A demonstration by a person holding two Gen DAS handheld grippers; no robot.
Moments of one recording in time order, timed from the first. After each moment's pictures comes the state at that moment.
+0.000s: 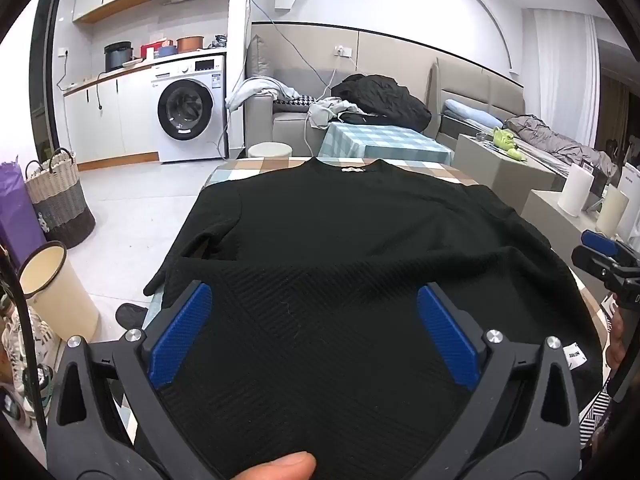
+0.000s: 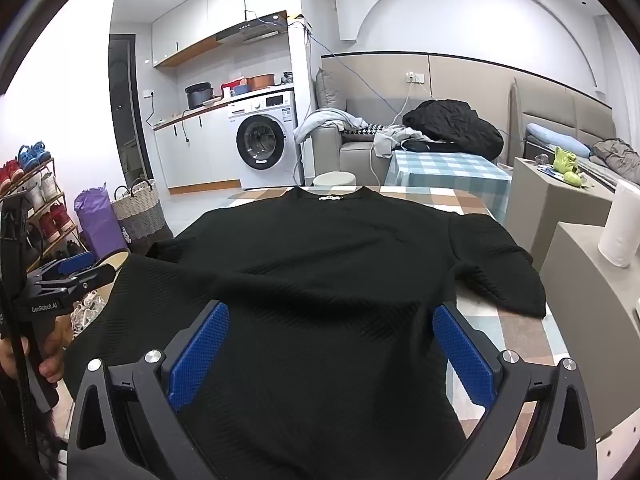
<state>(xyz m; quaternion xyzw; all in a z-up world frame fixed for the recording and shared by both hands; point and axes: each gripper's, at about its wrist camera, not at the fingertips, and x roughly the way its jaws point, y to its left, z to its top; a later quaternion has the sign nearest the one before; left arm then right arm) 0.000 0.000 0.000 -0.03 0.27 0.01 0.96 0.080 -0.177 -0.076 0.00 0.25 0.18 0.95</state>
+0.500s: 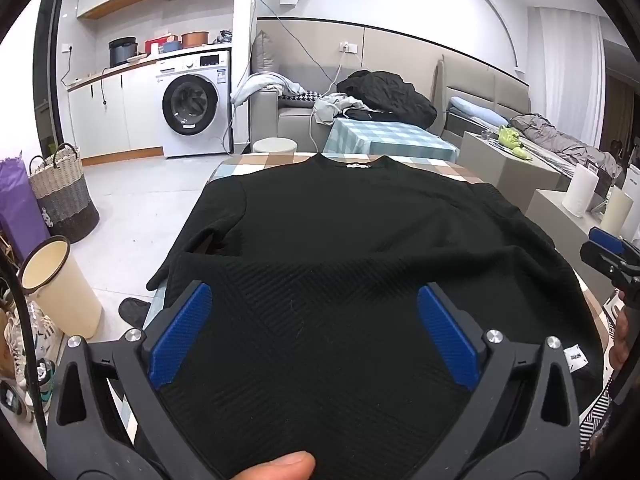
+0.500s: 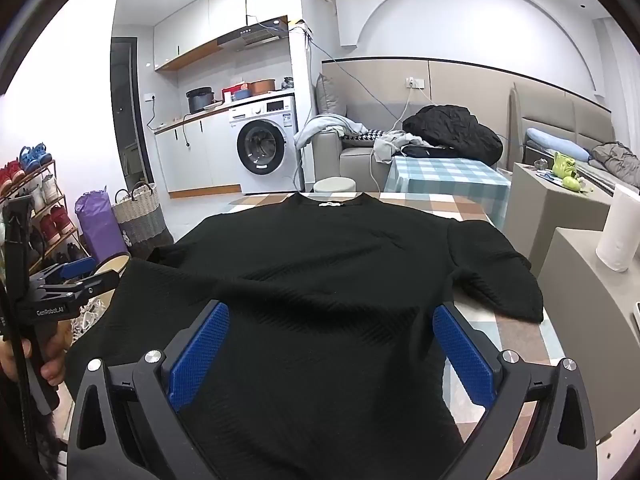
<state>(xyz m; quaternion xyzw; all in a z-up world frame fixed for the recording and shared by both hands) 0.001 0.003 -0.004 -0.04 0.28 0.02 0.96 0.075 -0.178 -0.072 0.00 0.23 0.18 0.96</state>
